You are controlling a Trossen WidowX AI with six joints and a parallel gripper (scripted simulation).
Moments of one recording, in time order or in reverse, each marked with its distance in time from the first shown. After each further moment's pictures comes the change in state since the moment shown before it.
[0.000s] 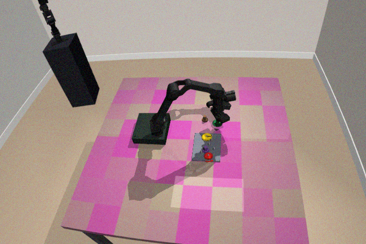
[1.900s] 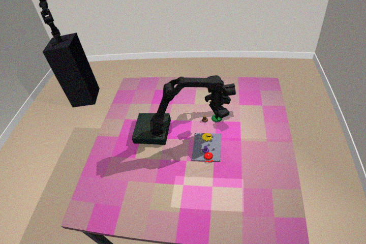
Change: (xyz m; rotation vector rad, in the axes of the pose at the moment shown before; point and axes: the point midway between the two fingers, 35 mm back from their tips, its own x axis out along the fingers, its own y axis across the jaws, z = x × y) arm -0.080 -0.025 -0.022 0.008 -0.008 -0.003
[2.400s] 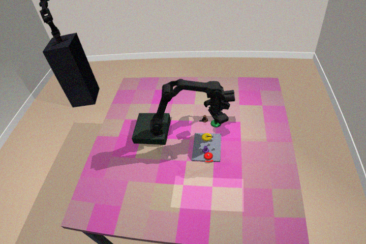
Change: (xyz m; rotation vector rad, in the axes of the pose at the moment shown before) arm 0.016 -0.022 -0.018 0.000 0.000 -0.001
